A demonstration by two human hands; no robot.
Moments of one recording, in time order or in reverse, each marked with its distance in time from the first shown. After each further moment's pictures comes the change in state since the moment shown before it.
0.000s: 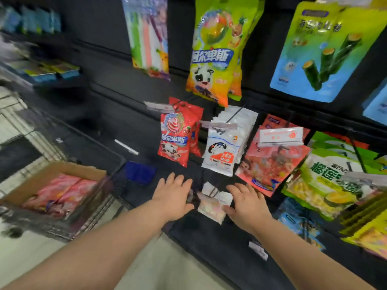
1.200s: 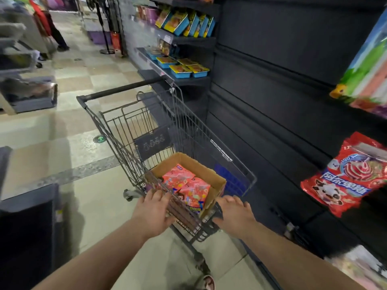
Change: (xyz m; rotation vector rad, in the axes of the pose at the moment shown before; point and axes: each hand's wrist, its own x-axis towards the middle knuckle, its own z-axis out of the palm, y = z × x) left_hand -0.223 -0.456 0.079 -0.135 -0.039 -0.566; right_hand 0.096 -0.496 0.074 -0.081 -0.269 -0.439
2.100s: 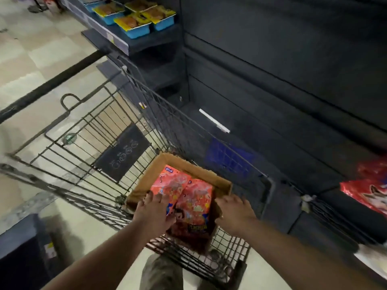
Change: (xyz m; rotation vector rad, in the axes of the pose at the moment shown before) left_hand 0.268 -0.016 0.004 0.106 -0.356 0.081; right_hand 0.230 0.052 -0.005 0.086 -0.297 0.074
